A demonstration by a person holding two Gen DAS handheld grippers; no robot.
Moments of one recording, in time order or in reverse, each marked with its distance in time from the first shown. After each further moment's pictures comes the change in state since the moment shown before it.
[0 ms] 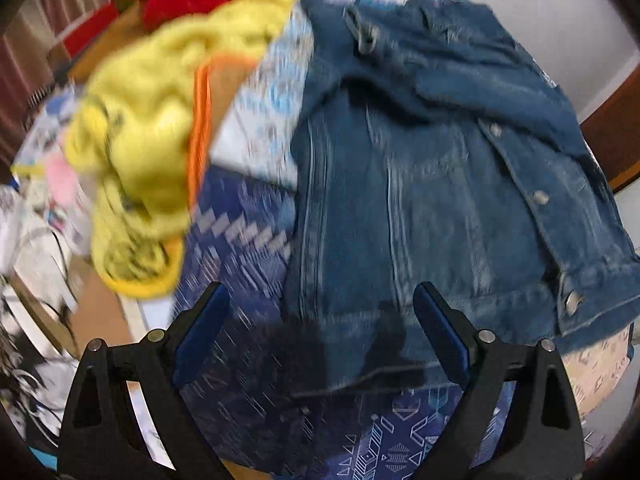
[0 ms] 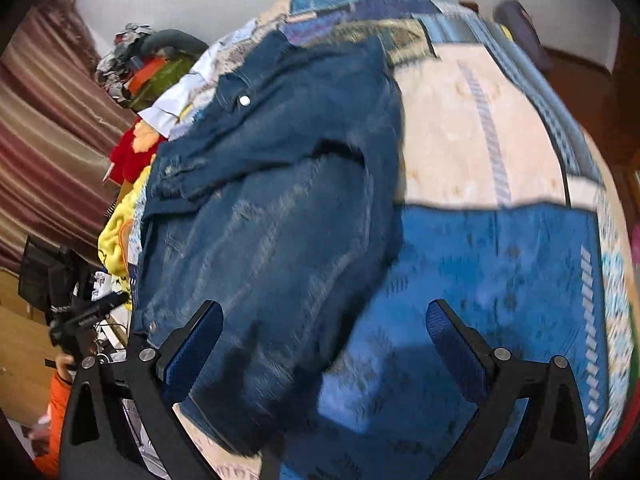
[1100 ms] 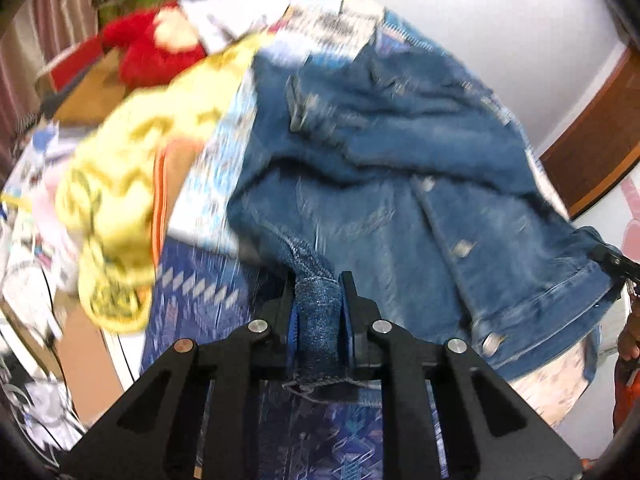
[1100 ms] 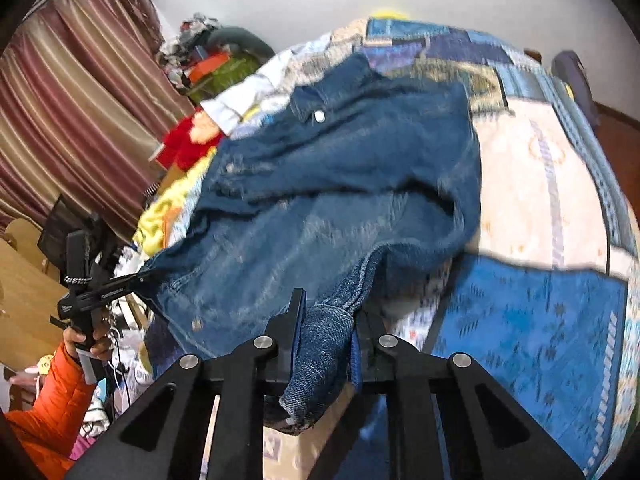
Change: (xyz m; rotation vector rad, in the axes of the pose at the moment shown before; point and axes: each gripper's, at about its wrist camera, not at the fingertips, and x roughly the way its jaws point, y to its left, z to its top) left arm -0.065 -0.050 0.028 0.049 -0.185 -0.086; right arm -0.014 0.055 0.022 -0.225 -0.114 0.125
